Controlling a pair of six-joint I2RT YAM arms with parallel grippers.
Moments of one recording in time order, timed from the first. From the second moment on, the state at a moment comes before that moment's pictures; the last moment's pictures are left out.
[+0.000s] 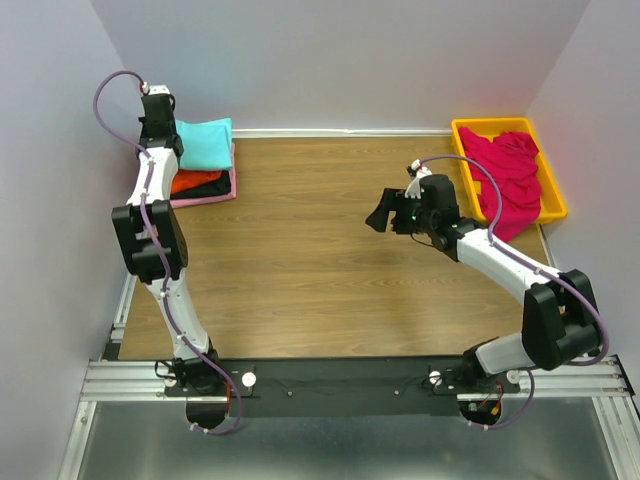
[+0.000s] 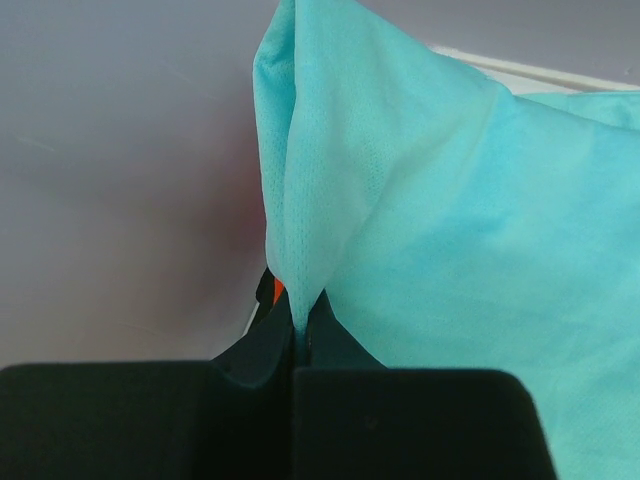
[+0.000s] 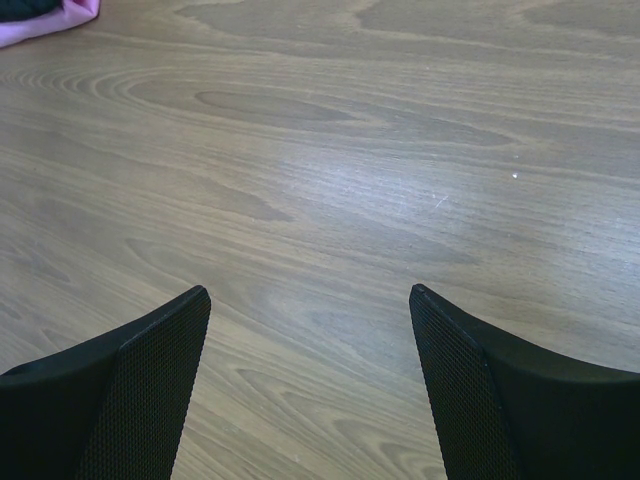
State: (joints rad) left arm 0.19 2.08 1.85 -0.27 -0.34 0.08; right arm 0.39 1.43 0.89 -0.03 -0.22 0.42
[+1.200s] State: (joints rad) left arm -0.04 1.48 1.29 -0.12 -0.41 -0.13; right arm 0.39 1.38 0.85 -0.02 -0.16 0.43
